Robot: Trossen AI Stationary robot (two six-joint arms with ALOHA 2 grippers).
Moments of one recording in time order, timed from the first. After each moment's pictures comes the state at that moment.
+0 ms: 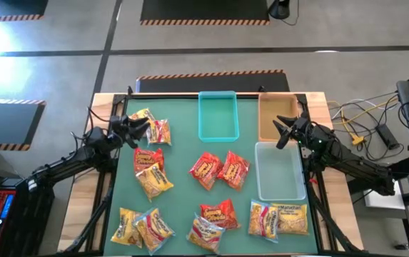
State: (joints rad) left arm 0.46 0.01 0.01 0.19 -0.06 -0.57; right arm -0.47 0.05 0.08 -0.12 0.24 0.03
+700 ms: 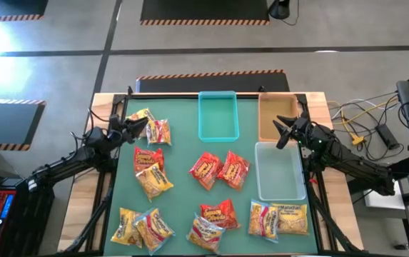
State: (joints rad) left arm 0.46 0.01 0.01 0.19 -0.11 -0.78; right arm -0.47 0.05 0.08 -0.12 0.24 0.03
